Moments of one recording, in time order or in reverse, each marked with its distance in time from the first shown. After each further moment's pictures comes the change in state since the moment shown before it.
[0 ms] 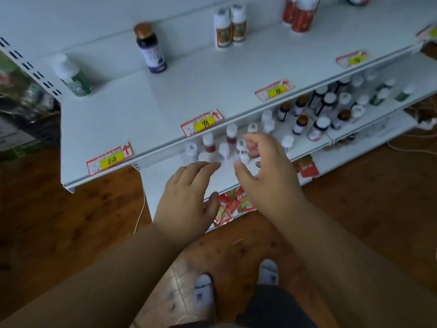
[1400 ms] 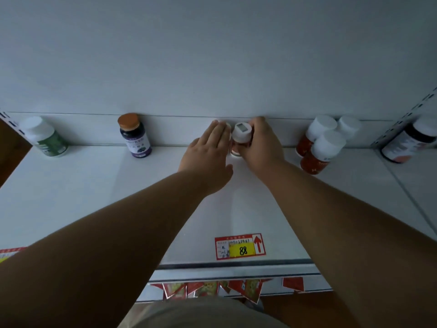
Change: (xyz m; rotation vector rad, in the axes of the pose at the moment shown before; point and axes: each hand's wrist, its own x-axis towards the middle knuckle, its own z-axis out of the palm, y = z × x) left_hand 0.380 -0.008 -0.002 0.185 0.053 -0.307; right_hand 0.422 0.069 -0.016 -0.144 -0.217 -0.198
